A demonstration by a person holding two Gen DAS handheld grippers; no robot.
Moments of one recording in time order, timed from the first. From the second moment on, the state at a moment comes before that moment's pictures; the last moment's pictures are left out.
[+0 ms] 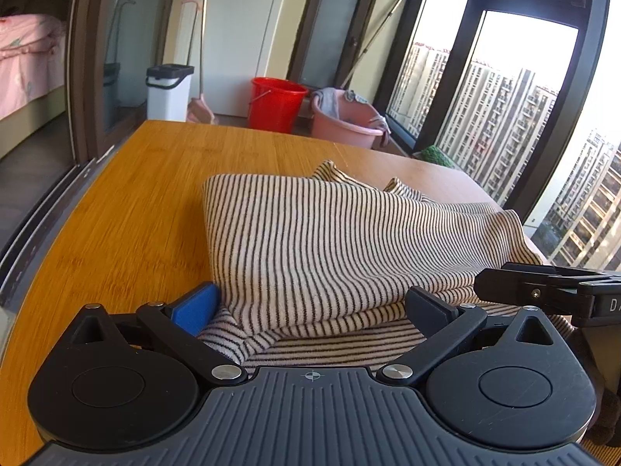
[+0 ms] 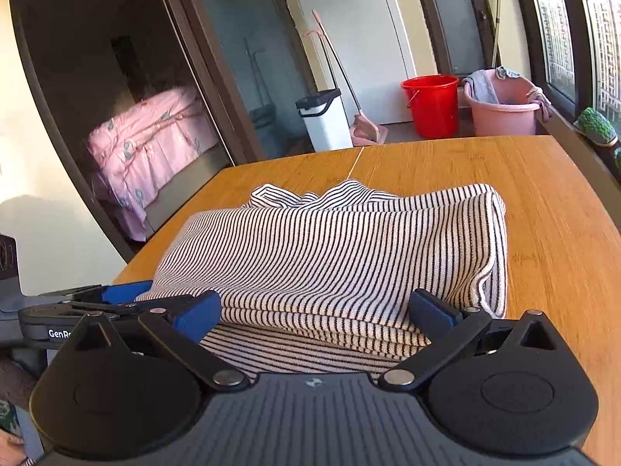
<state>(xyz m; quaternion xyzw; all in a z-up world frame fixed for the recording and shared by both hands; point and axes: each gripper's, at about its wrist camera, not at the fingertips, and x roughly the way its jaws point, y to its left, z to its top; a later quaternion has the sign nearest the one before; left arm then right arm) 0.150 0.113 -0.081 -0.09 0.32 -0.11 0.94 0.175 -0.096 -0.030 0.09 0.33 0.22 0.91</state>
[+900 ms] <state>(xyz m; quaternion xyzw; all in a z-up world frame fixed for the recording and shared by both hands) 0.145 0.087 -0.083 -0.04 0.31 -0.17 0.93 0.225 -0.078 0.008 -0.04 0.32 0.19 0.93</state>
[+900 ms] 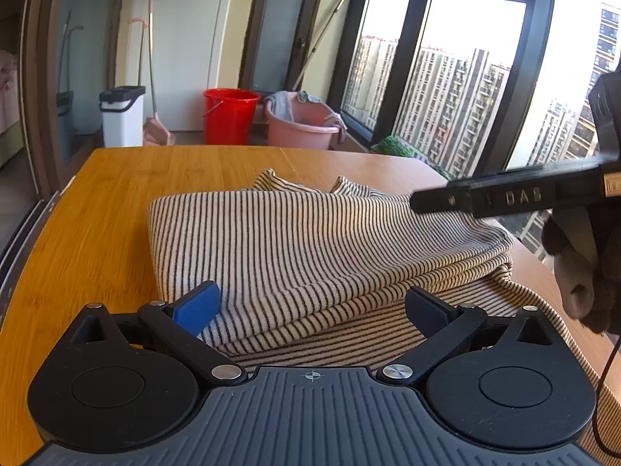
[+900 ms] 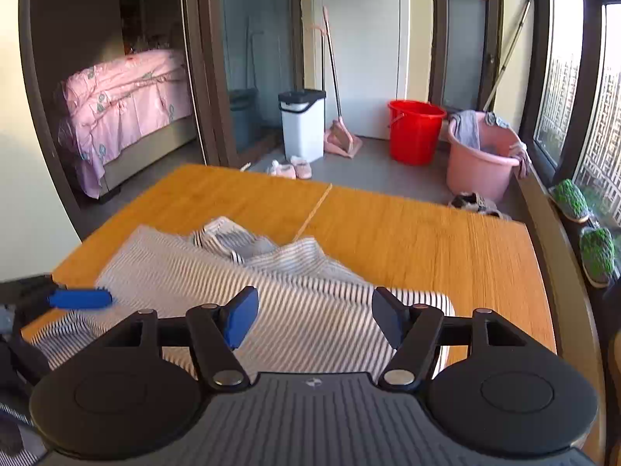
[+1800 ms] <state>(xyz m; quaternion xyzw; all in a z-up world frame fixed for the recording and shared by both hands) 0.137 0.105 -0.074 -0.08 0.30 -0.19 0.93 0.276 -0.043 0.013 -0.05 0.32 0.20 0.92</state>
